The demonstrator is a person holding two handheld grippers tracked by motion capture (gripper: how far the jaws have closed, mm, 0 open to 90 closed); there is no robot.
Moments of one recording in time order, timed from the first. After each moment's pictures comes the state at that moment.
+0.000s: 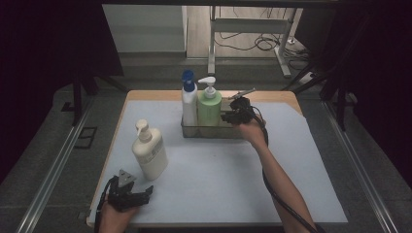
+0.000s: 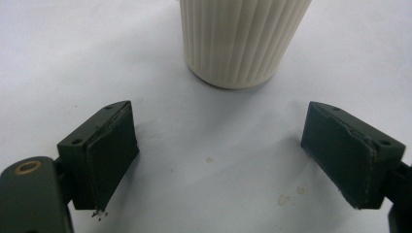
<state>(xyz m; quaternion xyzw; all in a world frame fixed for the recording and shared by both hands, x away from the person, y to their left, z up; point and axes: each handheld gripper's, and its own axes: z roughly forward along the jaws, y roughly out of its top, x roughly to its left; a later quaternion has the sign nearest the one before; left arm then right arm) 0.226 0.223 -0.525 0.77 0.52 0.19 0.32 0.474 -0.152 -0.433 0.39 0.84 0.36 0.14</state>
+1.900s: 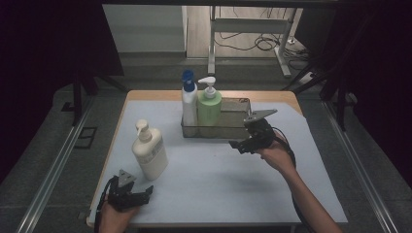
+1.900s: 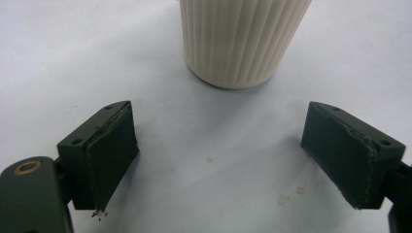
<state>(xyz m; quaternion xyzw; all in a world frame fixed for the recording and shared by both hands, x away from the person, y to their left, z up) 0.226 0.223 -0.525 0.77 0.52 0.19 0.32 0.375 -0.194 -0.406 0.30 0.87 0.37 0.15</state>
